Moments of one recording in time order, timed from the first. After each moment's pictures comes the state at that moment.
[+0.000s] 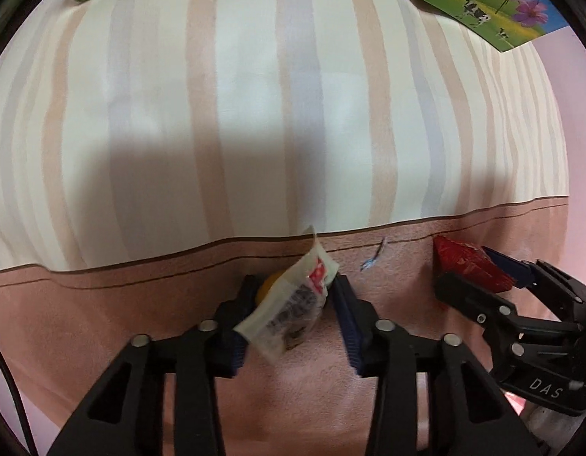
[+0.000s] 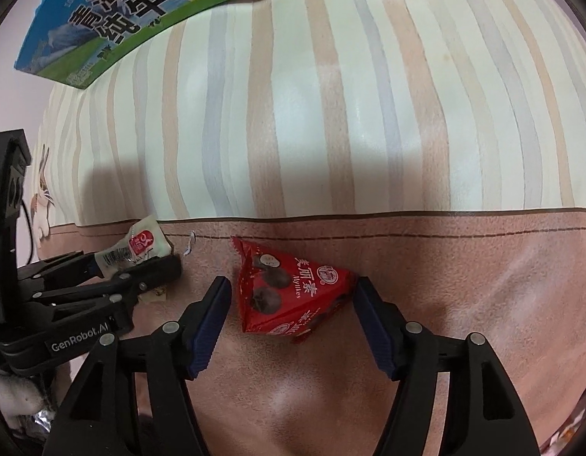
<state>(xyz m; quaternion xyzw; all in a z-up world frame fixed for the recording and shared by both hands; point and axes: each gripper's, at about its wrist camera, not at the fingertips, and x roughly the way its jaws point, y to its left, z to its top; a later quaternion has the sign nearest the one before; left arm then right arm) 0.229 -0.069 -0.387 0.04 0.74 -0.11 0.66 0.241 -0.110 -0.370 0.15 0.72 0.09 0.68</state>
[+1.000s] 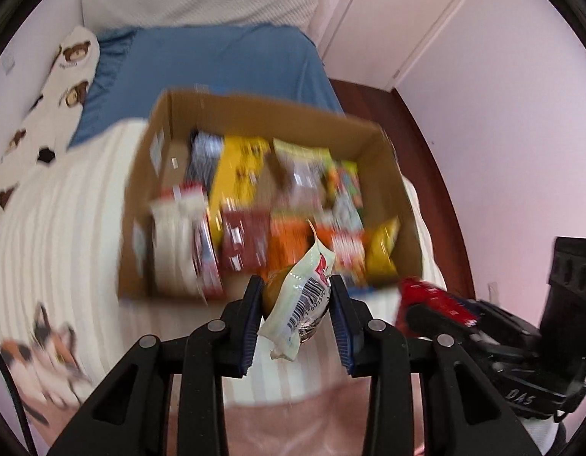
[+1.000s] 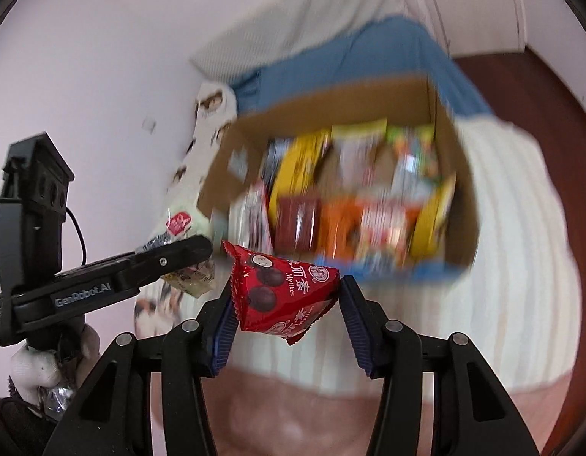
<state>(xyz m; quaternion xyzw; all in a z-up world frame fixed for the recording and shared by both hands) 0.374 -0.048 -0.129 -0.04 0.58 -0.17 0.80 0.381 -0.166 -0.151 0.21 0.53 0.17 0.81</state>
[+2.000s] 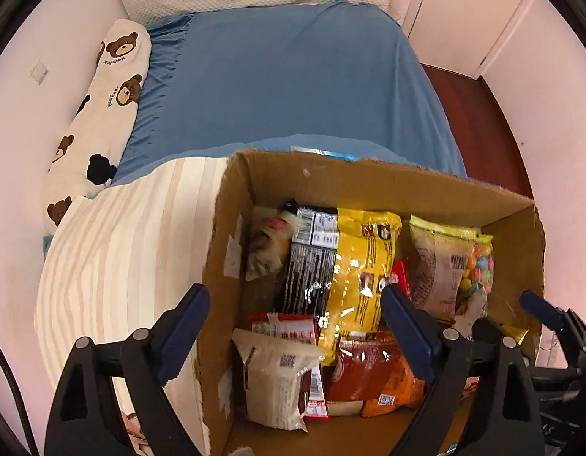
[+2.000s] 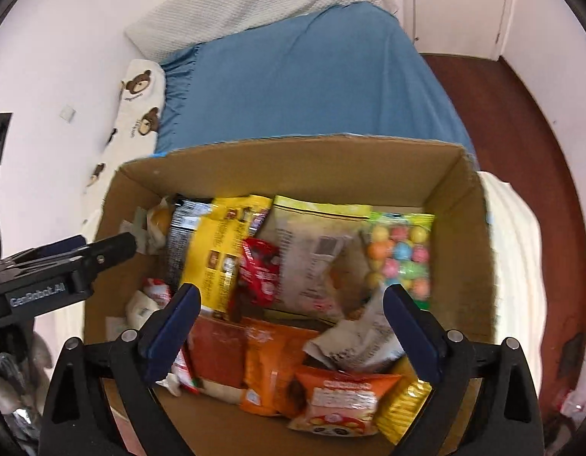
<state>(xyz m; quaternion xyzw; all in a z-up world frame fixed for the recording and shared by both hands) 0.527 -0.022 -0.212 0.04 0.62 -0.04 0.78 0.546 -0.143 -0.219 0.11 0.60 0.07 0.79</state>
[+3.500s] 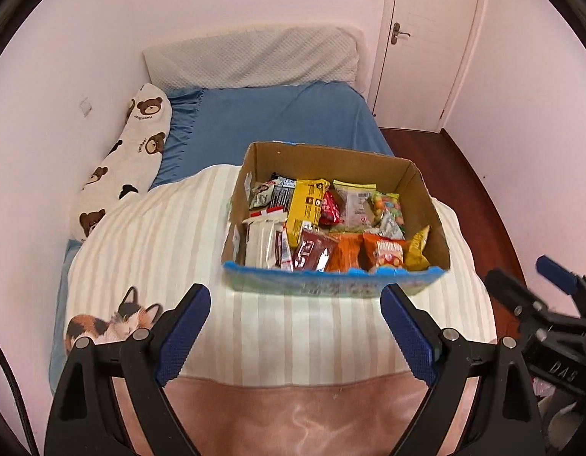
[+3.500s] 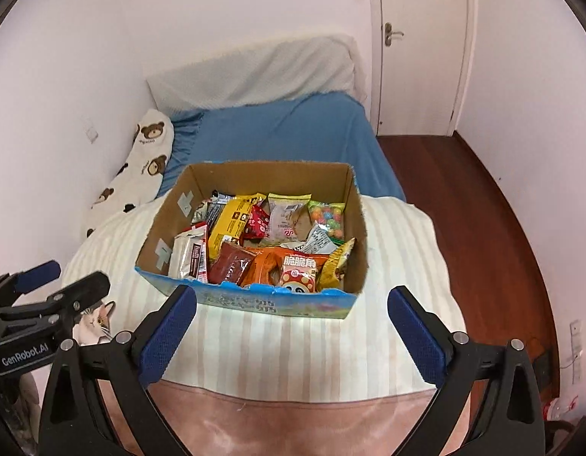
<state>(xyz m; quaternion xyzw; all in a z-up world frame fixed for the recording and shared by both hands) 0.255 -0.015 -0.063 0.03 0.48 -0.06 0.88 0.289 -0.177 -0.046 0.05 0.46 0.03 0.89</state>
